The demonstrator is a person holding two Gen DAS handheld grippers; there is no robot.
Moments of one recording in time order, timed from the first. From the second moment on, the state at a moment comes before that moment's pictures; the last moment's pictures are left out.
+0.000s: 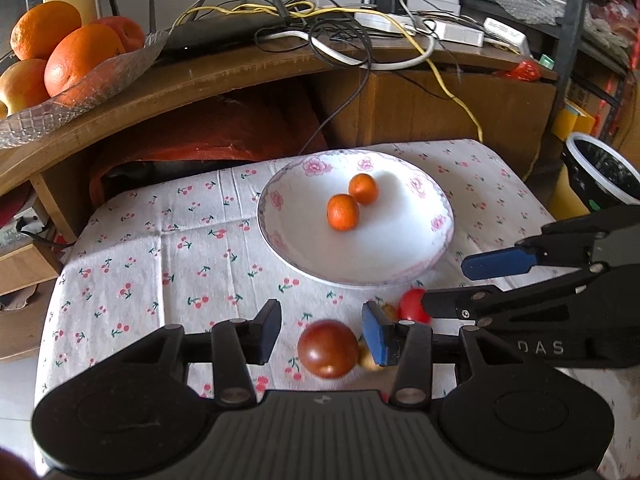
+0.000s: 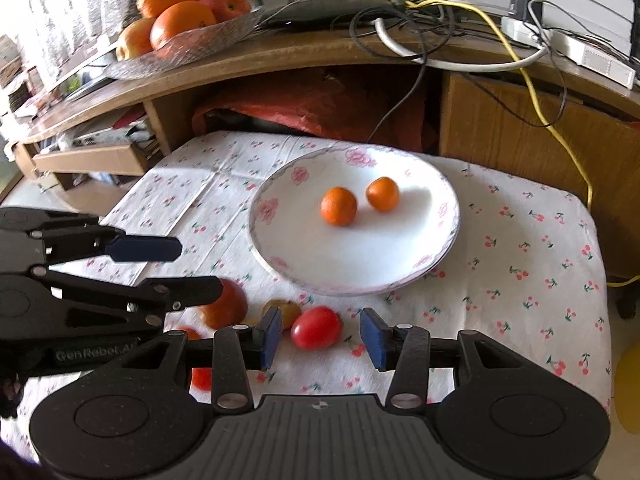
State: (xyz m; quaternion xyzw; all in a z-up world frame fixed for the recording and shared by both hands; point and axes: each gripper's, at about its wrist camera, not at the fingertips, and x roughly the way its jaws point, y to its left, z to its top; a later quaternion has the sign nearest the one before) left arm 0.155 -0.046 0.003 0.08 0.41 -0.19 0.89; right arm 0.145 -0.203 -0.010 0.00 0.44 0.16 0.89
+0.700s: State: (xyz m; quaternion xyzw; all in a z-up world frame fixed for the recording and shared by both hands) left arm 0.132 0.007 -0.007 0.08 0.43 -0.20 0.88; right arm 0.125 -0.137 -0.038 -0.06 0.48 0.26 0.83
